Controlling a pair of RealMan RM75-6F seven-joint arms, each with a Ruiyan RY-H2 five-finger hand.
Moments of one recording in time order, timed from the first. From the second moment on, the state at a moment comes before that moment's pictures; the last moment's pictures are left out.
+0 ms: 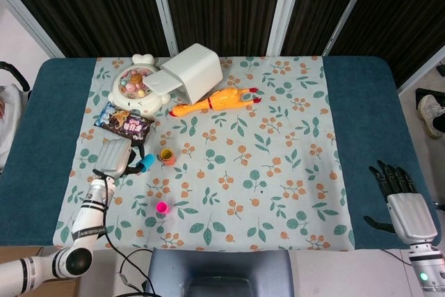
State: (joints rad) left arm -0.67 -1.39 -0.35 -1.73 0.80 1.07 0.48; right arm 0.08 -1.08 0.01 -1.63 -1.54 1.43 -0.07
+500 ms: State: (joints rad) left arm -0.95 -1.55 -0.39 -1.56 0.48 1.03 0.67; right arm 0.09 -1.06 0.02 -1.64 -1.52 1.42 -0.02
